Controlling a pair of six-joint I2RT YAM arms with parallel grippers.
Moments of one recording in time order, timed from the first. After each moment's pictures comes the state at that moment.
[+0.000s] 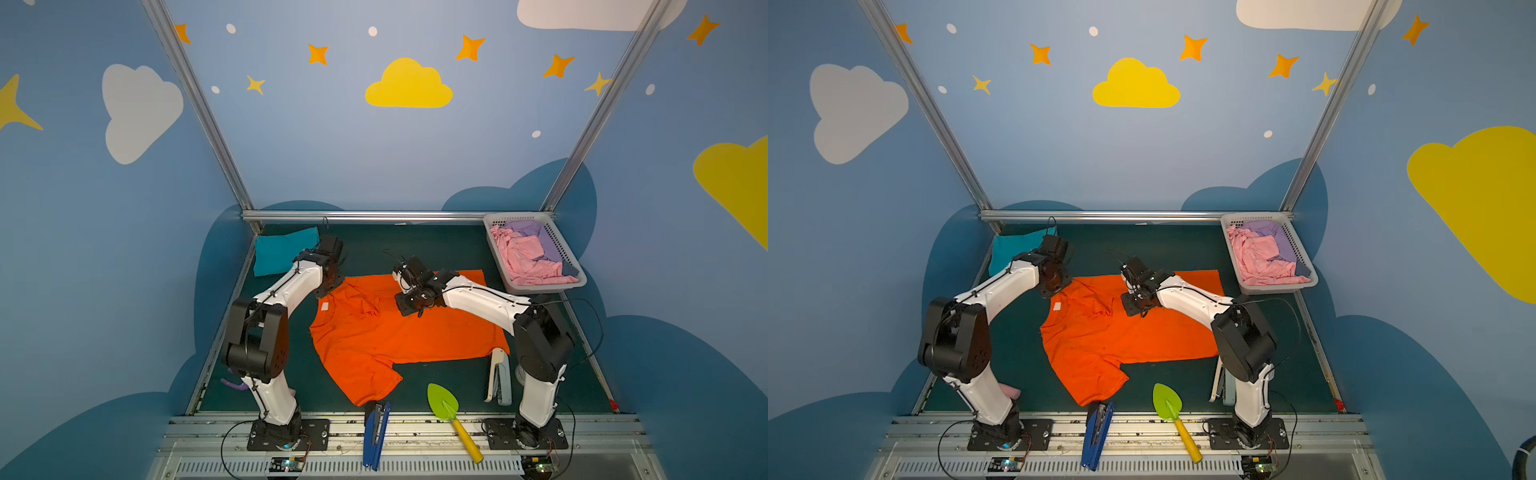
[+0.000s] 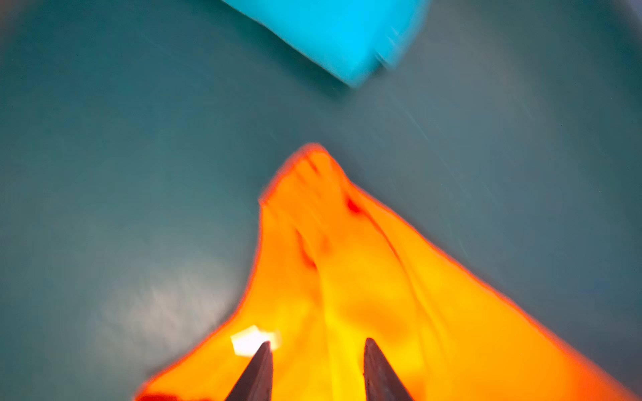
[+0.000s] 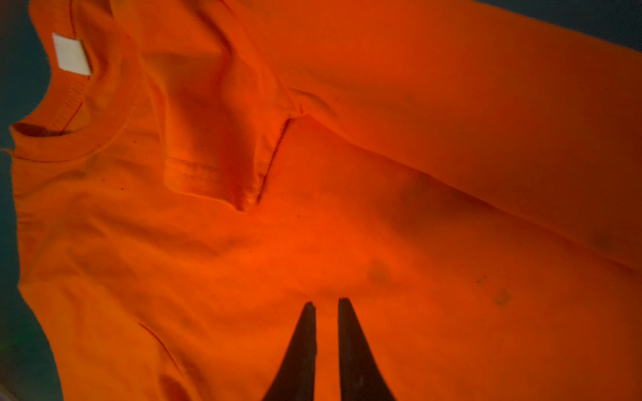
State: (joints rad) left arm -0.27 1.74 1.29 -0.72 -0.23 -0.91; right arm 0.78 1.88 1.42 -0.63 -0.05 0.30
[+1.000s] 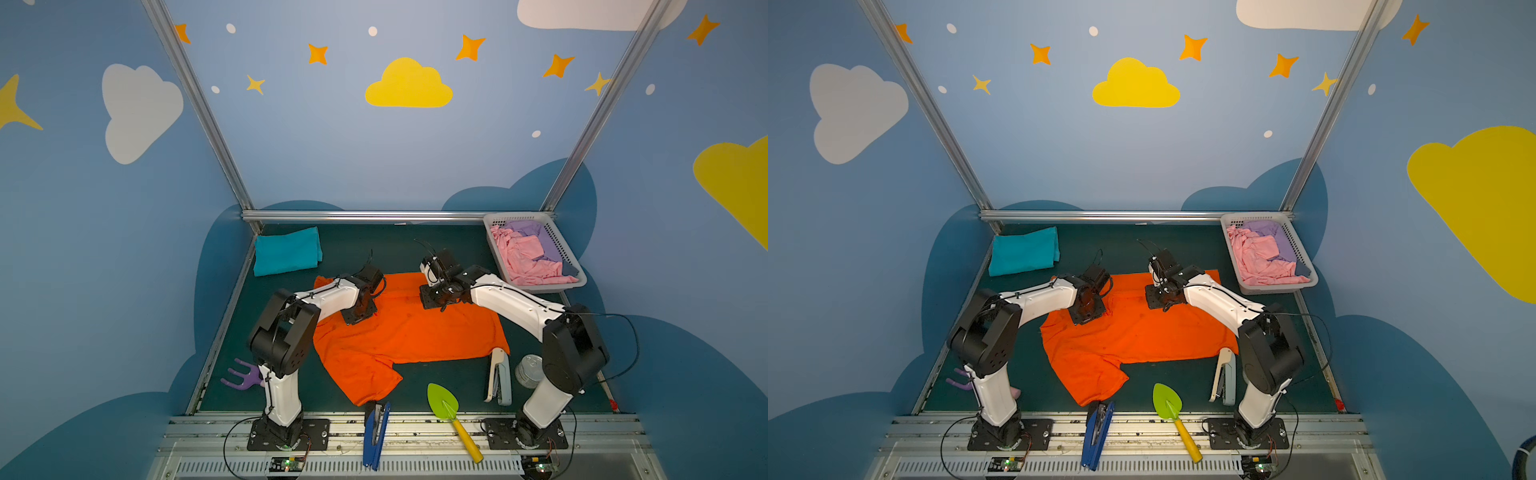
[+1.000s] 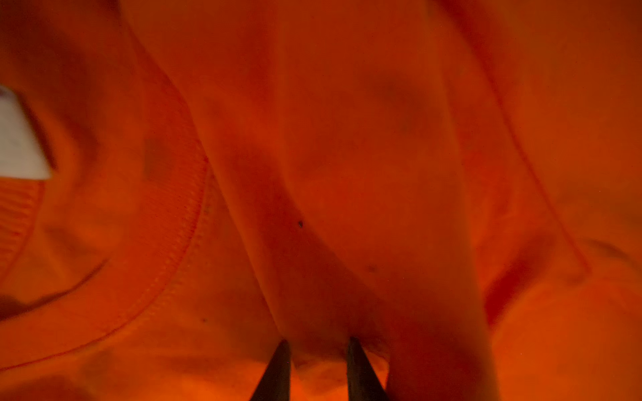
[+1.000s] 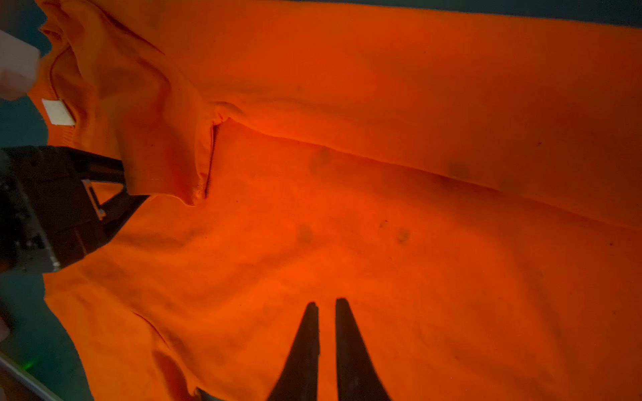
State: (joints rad) left arm -0.51 1.88 1.19 -0.69 -0.16 -0.99; right arm 0.65 1.72 1.28 -0.64 -0.09 0.35
